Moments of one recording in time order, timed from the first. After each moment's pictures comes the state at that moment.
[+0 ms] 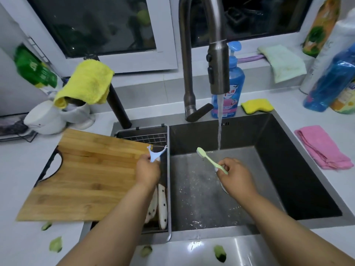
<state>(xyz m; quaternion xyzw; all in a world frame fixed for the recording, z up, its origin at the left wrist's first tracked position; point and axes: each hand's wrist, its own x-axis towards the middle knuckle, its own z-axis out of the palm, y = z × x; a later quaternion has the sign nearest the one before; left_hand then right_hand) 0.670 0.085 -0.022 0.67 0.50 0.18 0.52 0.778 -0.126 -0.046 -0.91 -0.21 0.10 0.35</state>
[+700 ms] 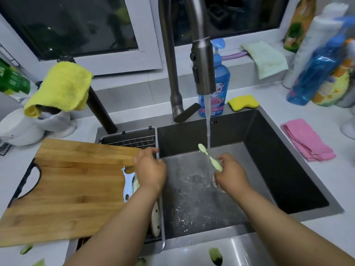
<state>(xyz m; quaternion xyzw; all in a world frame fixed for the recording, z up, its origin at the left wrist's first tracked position) 0.694 0.068 -0.024 0.84 0.41 0.20 0.30 0.791 -0.122 -0.050 -0.92 -0.14 0.15 0.33</state>
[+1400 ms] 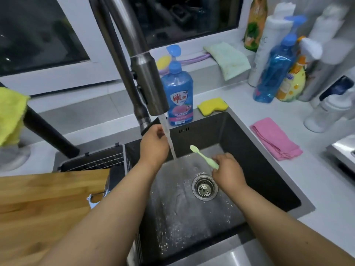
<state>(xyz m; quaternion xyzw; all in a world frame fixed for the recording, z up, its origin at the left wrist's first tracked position) 0.815 0.027 0.029 0.82 0.26 0.13 0.50 0.848 -0.164 -0.053 -0.95 -0.10 0.10 0.29</state>
